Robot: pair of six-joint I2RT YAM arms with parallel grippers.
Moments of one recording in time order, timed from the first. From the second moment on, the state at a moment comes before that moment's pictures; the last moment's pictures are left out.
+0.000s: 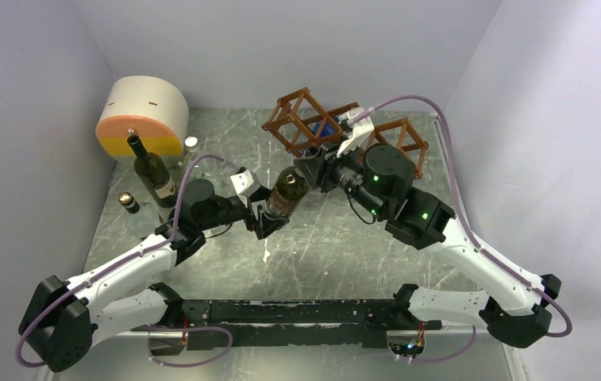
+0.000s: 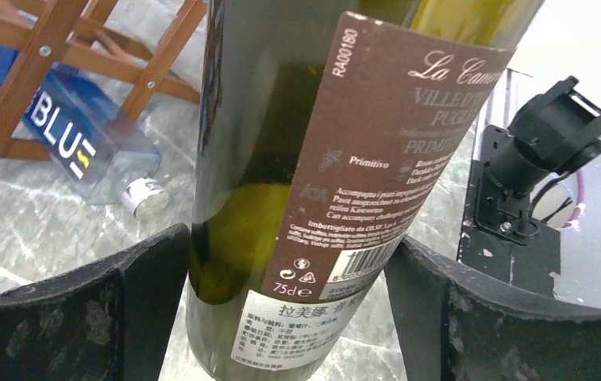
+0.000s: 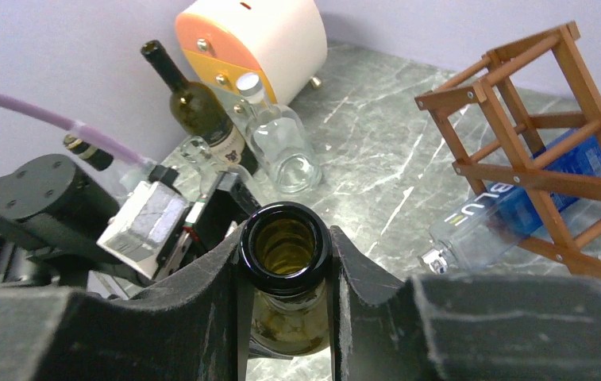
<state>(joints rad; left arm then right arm) -0.66 1.01 0.55 0.35 0.52 -0.09 0.97 1.07 1.30 -0.32 0.24 0.29</state>
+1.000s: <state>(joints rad) -0.66 1.18 0.82 0.20 0.86 0.36 0.97 0.97 1.38 -0.46 0.16 0.29</state>
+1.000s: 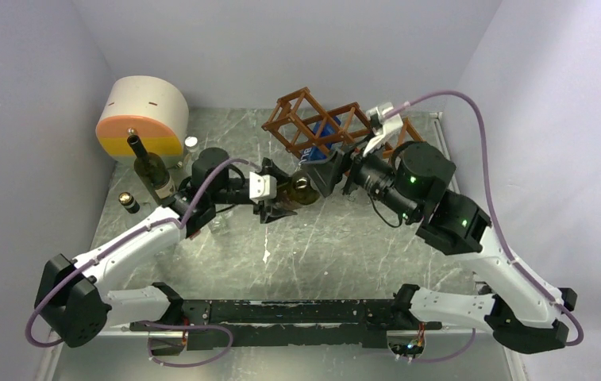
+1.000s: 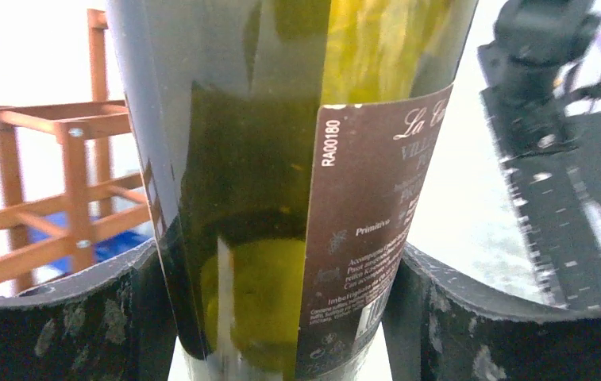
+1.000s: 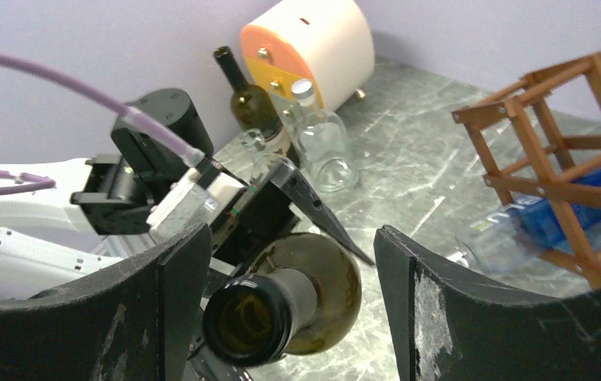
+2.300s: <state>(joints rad) -0.73 1.28 0.96 0.13 0.50 1.46 0.97 1.14 1.45 -1.03 0.27 0.29</state>
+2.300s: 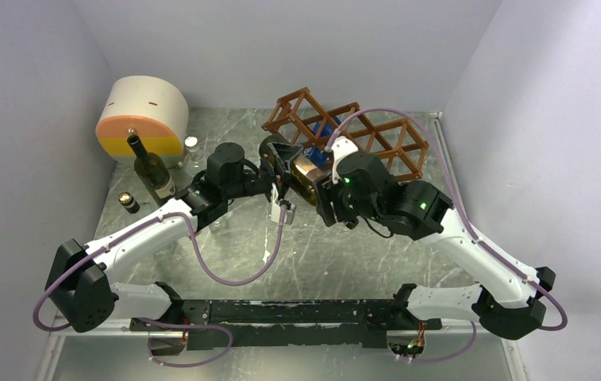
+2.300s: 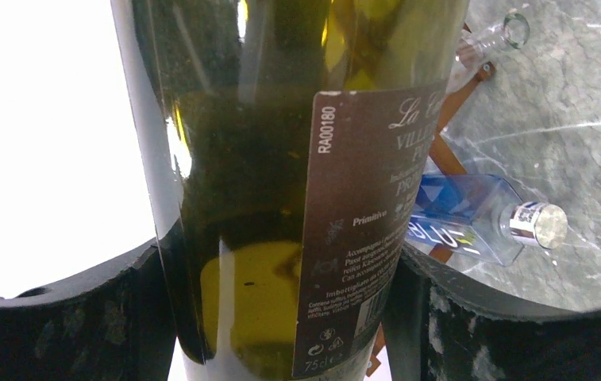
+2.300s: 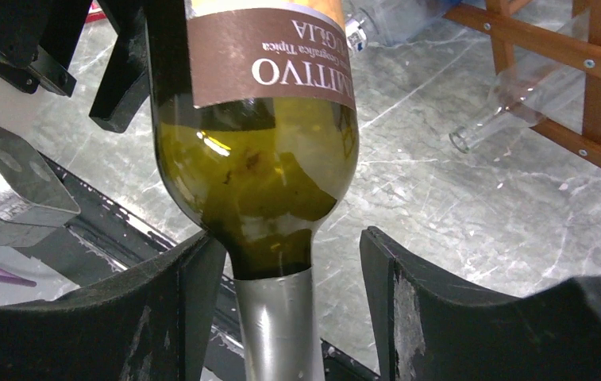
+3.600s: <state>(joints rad) -0.74 1.25 0.97 0.18 0.45 1.29 0.97 1.15 1.35 -0.98 0.49 0.40</state>
